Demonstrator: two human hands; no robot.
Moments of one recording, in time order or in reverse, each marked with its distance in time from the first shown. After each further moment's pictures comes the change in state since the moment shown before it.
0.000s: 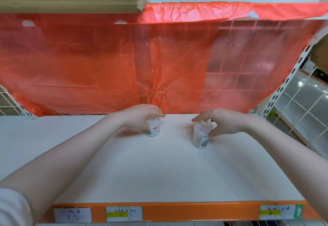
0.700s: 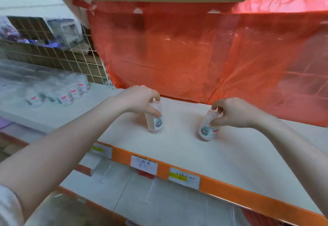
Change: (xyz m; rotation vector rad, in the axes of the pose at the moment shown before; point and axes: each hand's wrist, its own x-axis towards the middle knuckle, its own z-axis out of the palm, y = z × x) left_hand -0.181 -0.033 -0.024 0.083 0.148 -0.513; right_hand 0.049 -0.139 0.018 -0.066 0.168 -0.030
